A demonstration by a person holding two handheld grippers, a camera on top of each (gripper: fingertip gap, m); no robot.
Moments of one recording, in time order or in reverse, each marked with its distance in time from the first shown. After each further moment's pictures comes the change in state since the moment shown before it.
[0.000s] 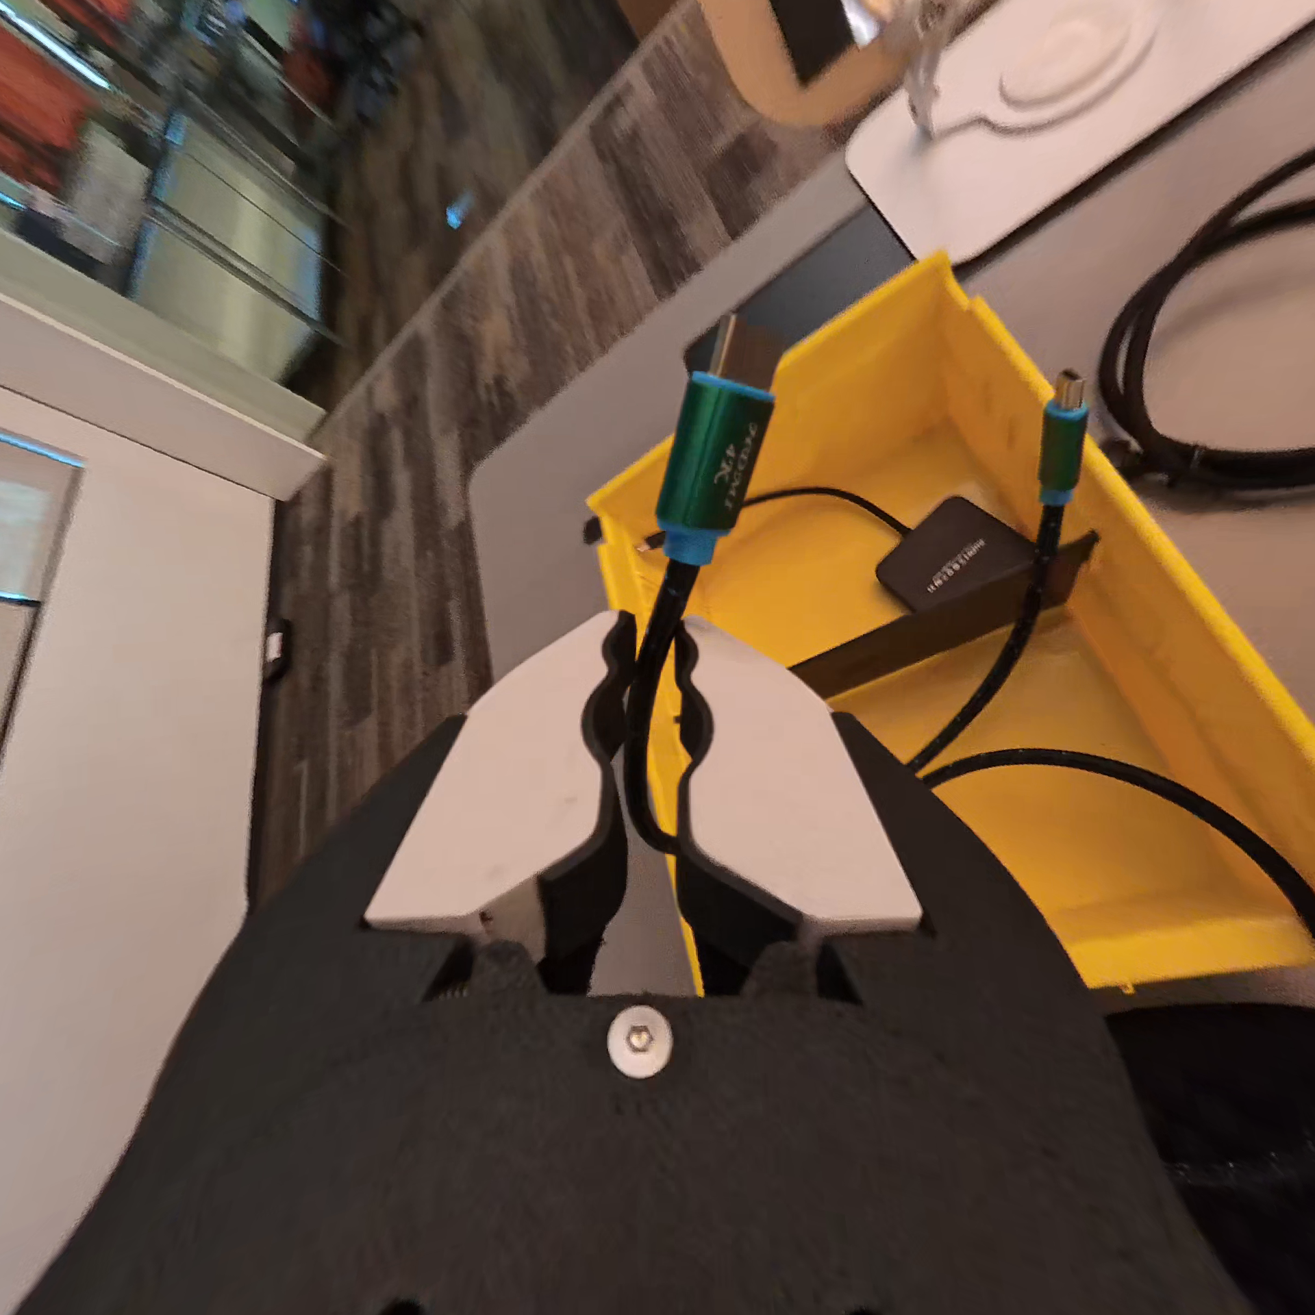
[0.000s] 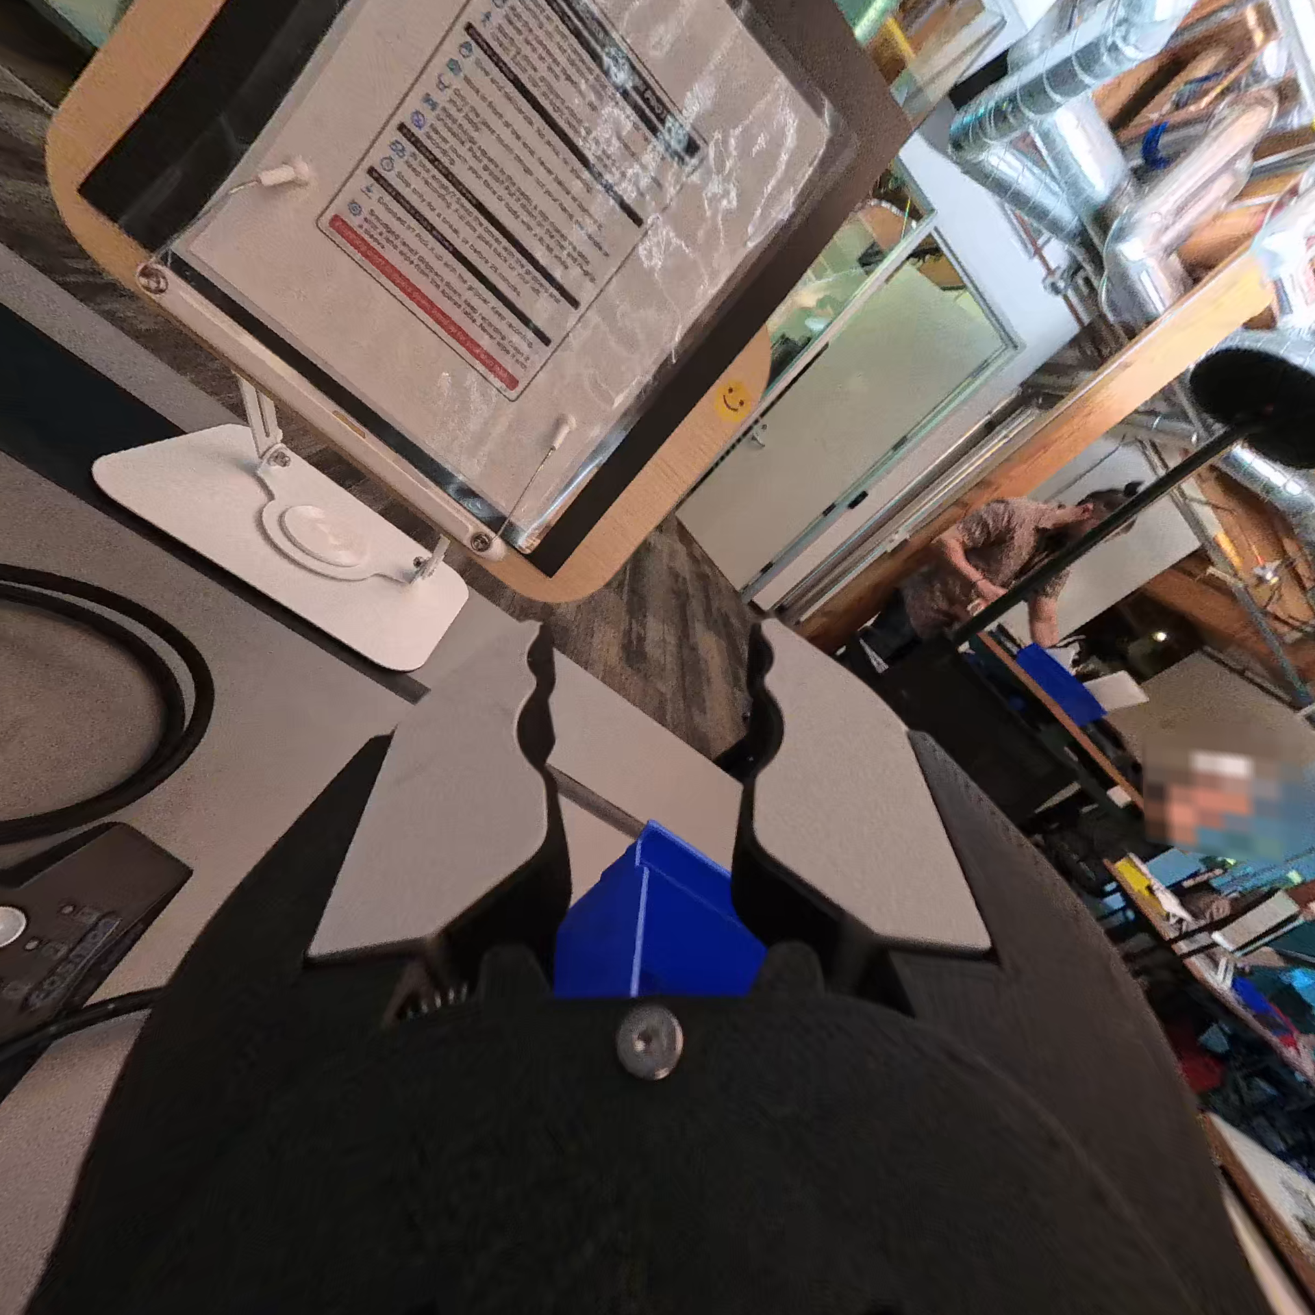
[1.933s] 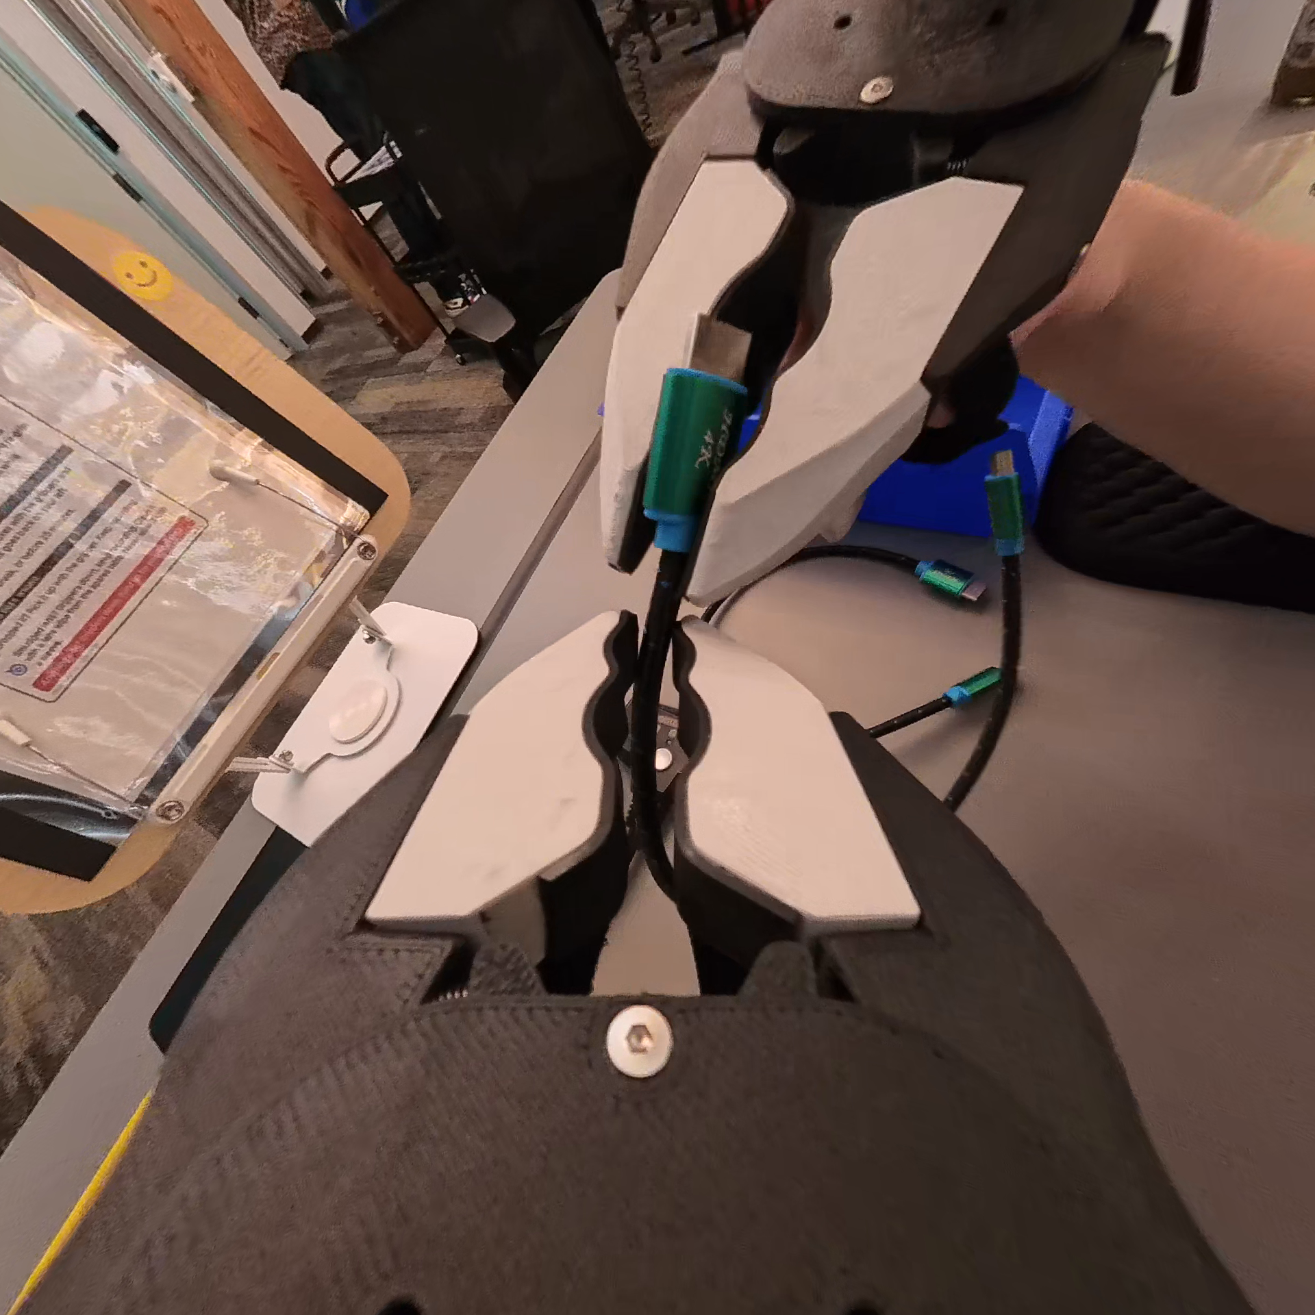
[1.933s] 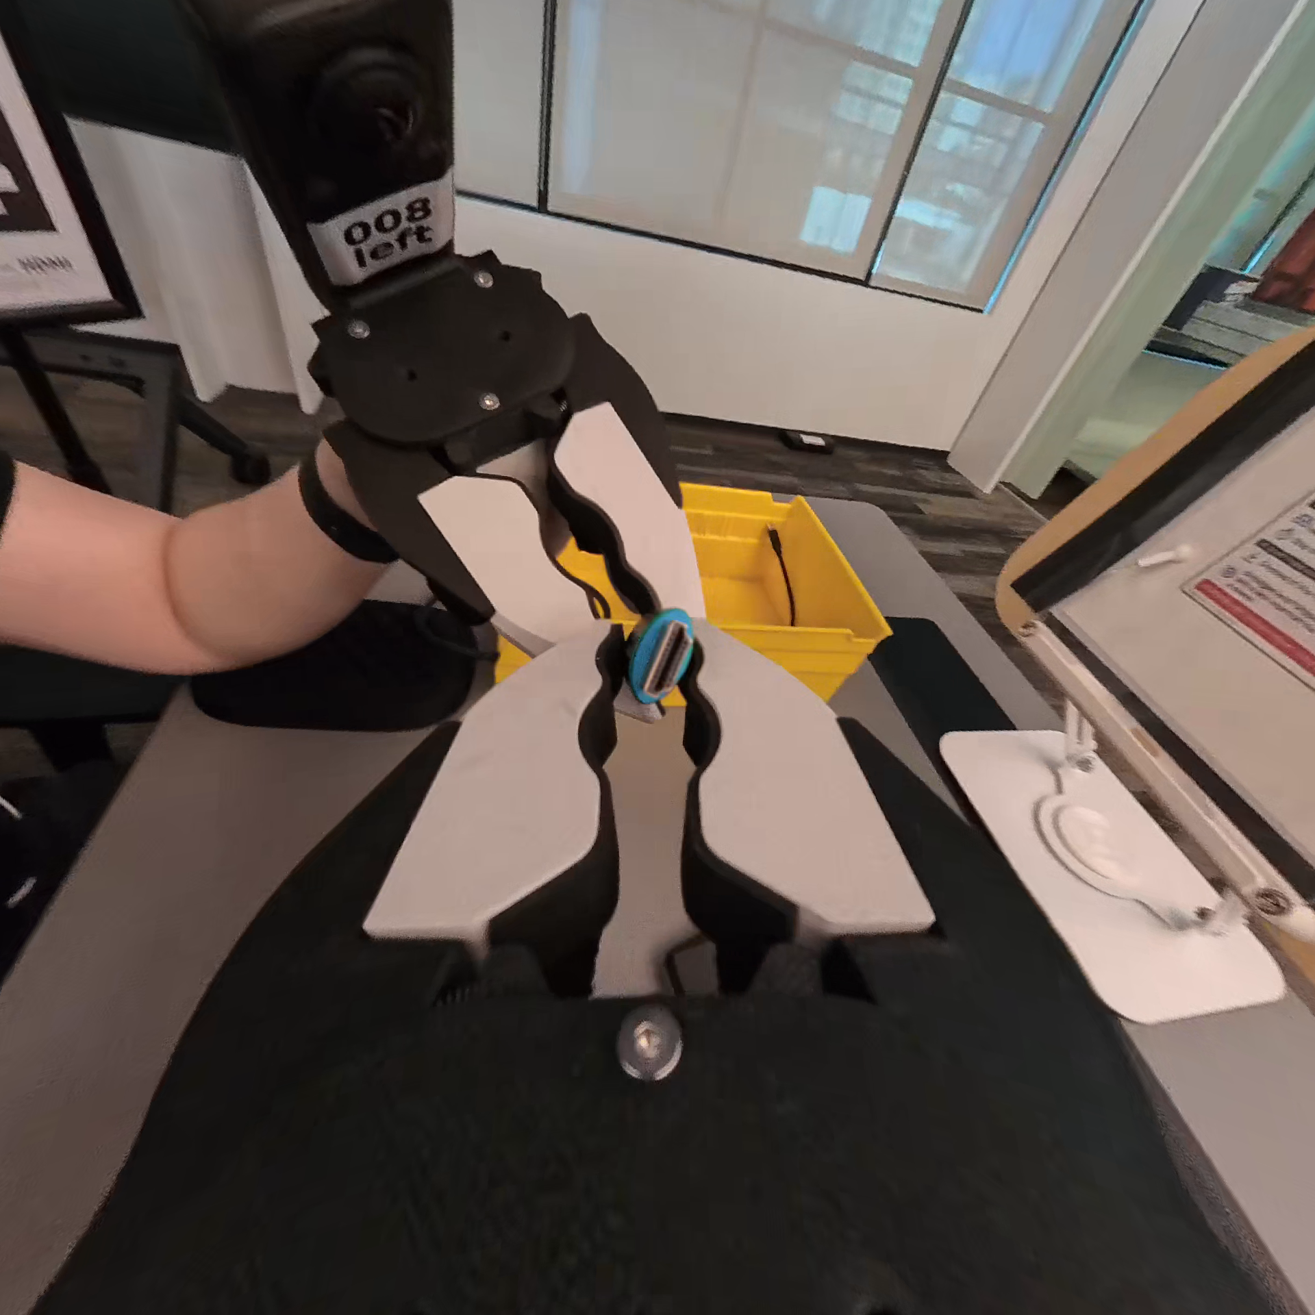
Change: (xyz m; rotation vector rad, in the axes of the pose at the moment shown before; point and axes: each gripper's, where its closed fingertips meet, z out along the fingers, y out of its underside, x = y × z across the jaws) left arm 0.256 -0.152 -0.104 0.634 0.724 0.248; right arm -0.080 -0.075 -0.119 0.475 -1.279 0.357
